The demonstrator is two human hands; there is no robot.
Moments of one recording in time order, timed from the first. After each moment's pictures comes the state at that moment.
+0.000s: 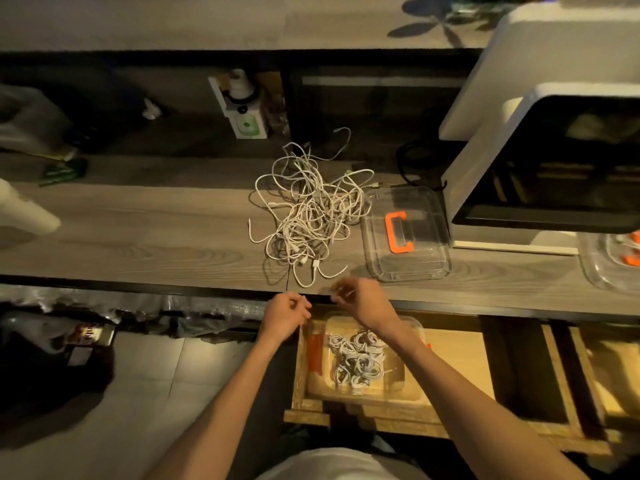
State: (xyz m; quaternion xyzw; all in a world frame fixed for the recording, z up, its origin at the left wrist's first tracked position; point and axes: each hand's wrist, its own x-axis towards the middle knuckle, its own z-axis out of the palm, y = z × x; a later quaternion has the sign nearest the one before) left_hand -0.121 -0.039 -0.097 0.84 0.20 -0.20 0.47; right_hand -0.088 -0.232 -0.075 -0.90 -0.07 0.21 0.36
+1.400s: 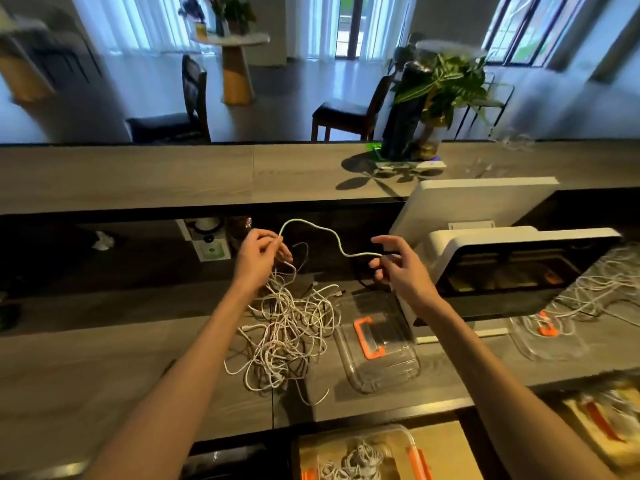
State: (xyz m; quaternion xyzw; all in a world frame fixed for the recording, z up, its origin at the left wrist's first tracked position) left_hand 0.134 -0.016 0.114 0.78 -0.03 0.02 0.63; right_hand 0.053 -0.283 0.142 -0.78 0.10 -0.02 0.62
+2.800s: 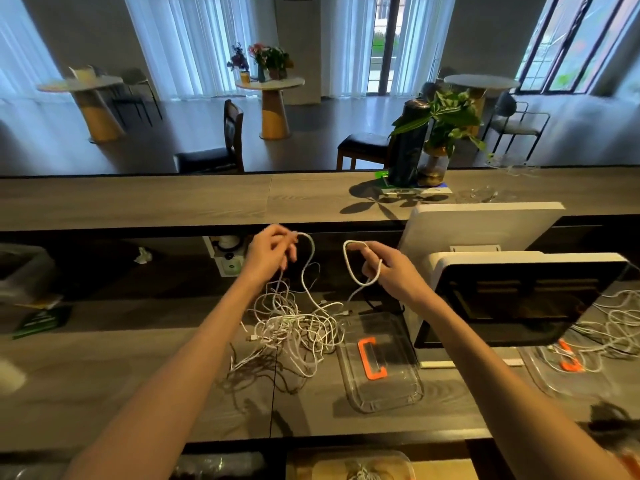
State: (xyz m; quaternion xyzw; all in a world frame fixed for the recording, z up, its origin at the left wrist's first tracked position) left_hand 0.113 -0.036 0.184 0.81 -0.07 0.04 0.58; right_hand 0.061 -0.297 0.189 -0.87 -0.11 -0.04 0.48
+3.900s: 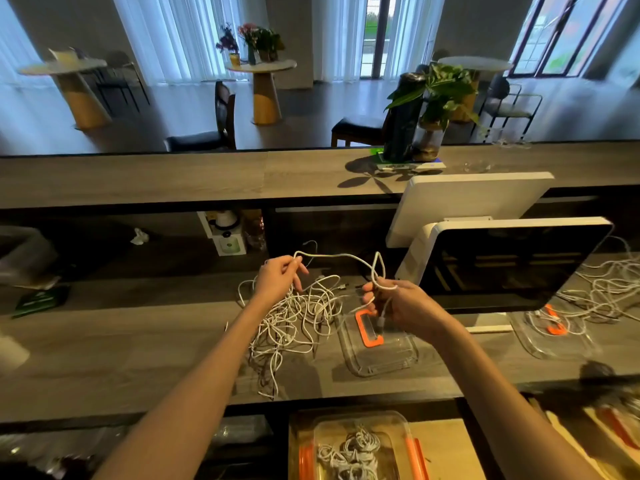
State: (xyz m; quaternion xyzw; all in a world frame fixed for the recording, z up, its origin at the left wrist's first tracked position) left_hand 0.059 -0.047 0.103 0.86 -0.02 -0.02 0.50; right_hand -0.020 -0.302 0.132 -0.62 0.11 0.19 0.75
